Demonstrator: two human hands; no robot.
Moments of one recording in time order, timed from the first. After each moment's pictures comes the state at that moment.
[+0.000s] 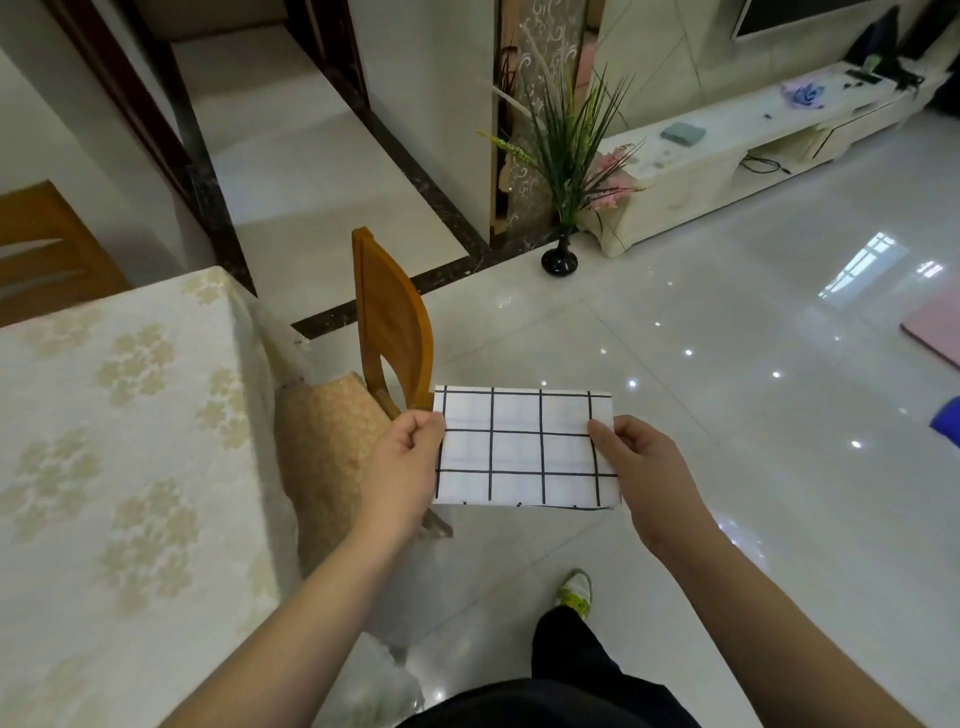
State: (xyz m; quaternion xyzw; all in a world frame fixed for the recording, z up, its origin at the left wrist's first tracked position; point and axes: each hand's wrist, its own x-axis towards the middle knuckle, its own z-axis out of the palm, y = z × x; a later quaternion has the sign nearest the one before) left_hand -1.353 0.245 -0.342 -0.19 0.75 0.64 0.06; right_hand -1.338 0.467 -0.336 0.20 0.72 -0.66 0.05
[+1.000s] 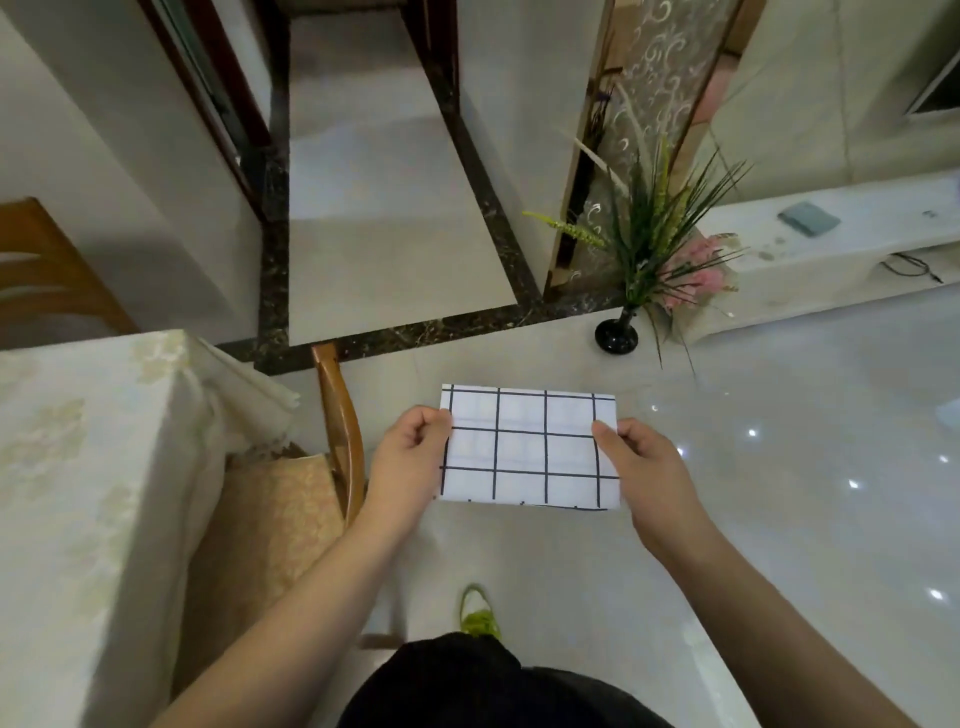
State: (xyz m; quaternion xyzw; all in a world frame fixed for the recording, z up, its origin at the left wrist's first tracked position) left_hand -1.698 0.326 -0.346 -0.25 0.73 0.64 -0.03; right_hand -1.740 0.548 -0.354 0.10 0.76 -0.63 0.12
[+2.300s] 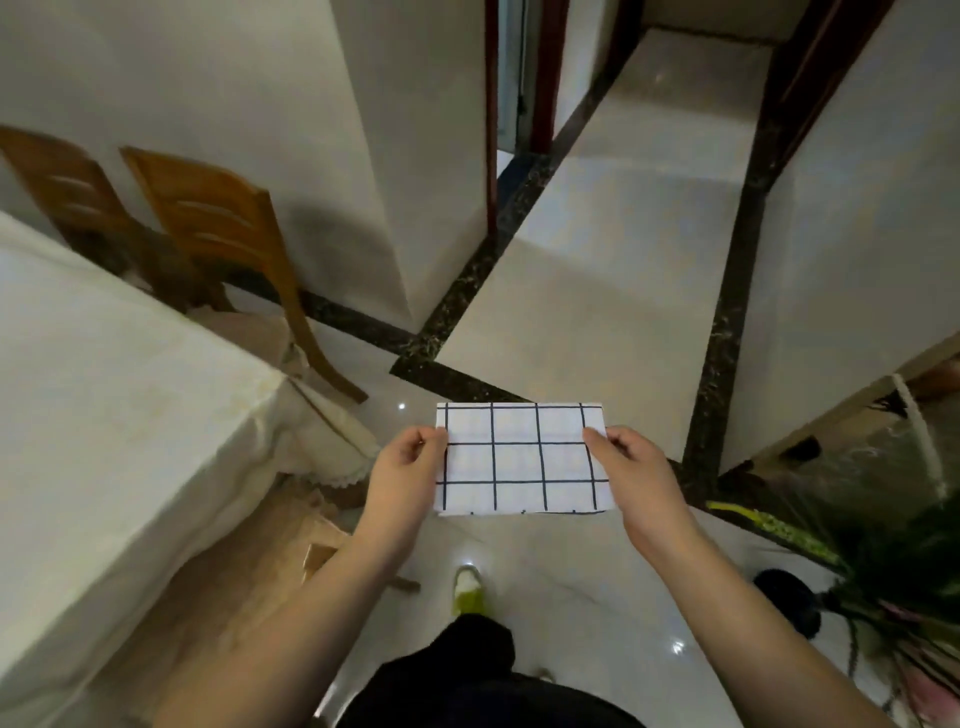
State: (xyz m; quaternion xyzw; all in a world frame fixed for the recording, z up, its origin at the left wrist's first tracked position) left_hand -2.018 0.181 -0.356 -0.53 0.56 0.59 -0.23; right_hand -2.199 0.309 -0.372 -0.14 0.75 -0.55 0.33
